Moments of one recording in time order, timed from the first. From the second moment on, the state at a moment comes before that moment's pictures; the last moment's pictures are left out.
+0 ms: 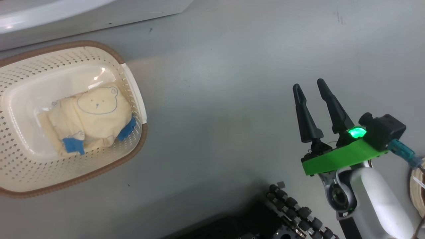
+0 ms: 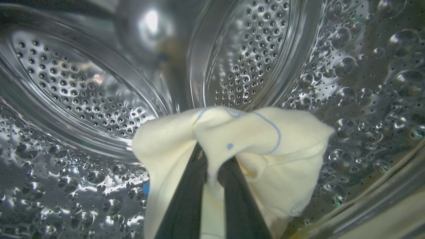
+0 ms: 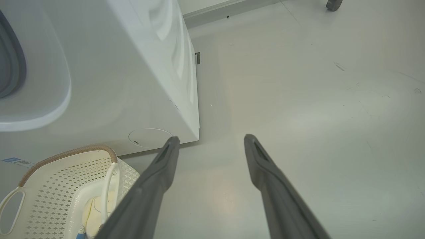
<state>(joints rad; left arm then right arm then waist) -1.49 0.33 -0.24 0.85 -0.14 -0.04 -0.12 -0.24 -0.05 0.20 0.07 0.40 0.13 -0.25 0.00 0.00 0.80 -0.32</state>
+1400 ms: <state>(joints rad) -1.09 0.15 -0.25 1.10 -0.32 -0.09 -0.16 -0.17 -0.05 0.10 0.13 0.34 0.13 -0.25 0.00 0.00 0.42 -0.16</state>
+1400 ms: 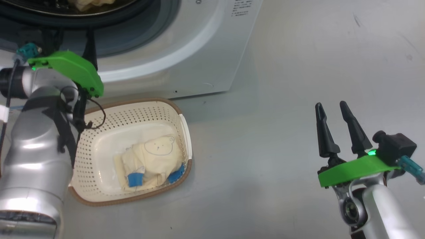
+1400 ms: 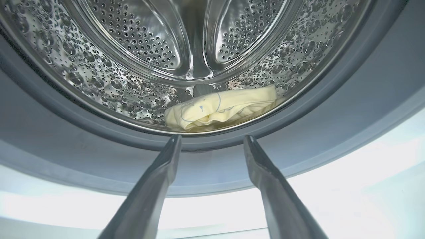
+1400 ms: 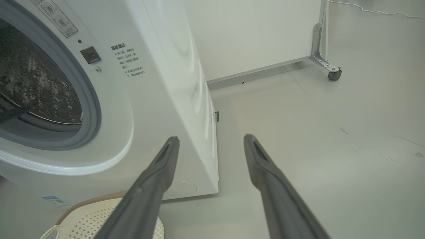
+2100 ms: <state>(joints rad) -0.31 0.23 -0.20 0.30 -0.39 0.07 -0.15 -0.01 -0.06 0.08 0.11 0.32 0.13 -0.25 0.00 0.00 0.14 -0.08</state>
